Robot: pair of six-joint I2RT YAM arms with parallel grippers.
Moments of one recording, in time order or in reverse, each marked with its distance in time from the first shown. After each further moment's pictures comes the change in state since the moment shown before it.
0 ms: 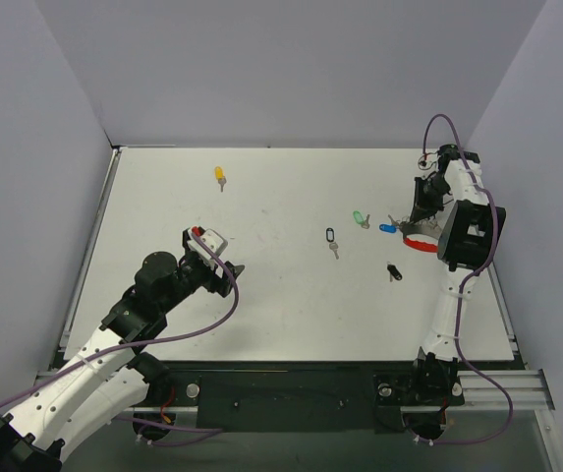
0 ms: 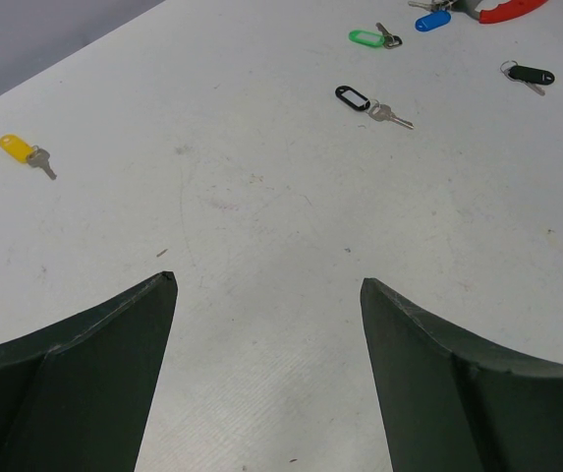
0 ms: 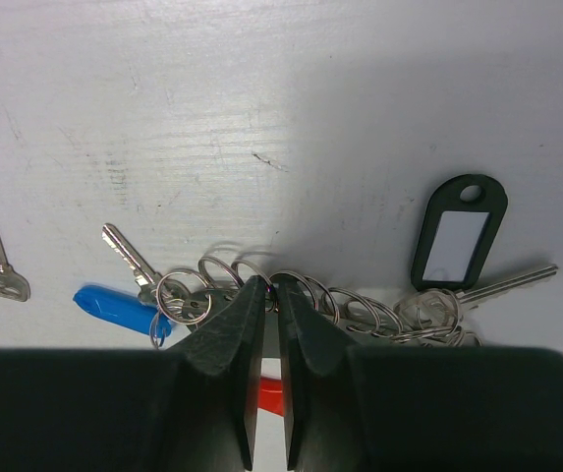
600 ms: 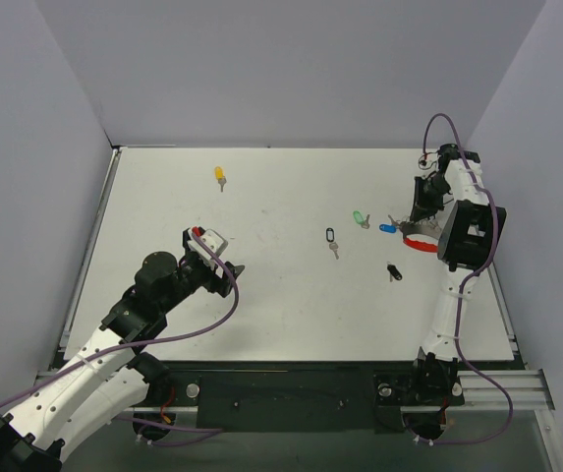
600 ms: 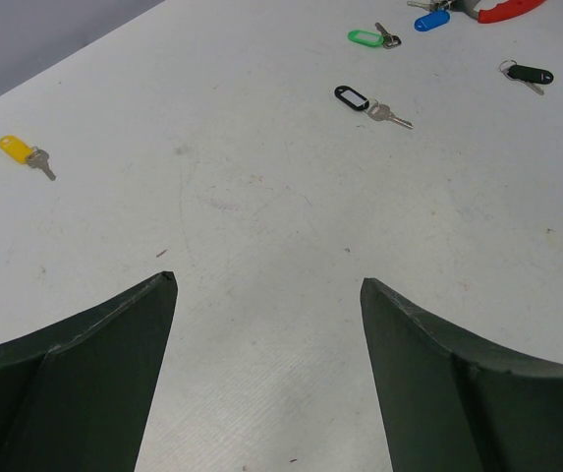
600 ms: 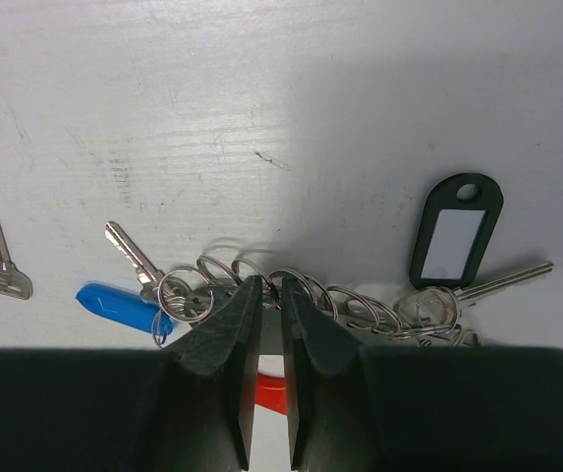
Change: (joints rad) left arm 0.000 0.000 0.000 0.000 0.003 0.004; right arm 0.000 -0.003 0.000 0.000 0.000 -0.003
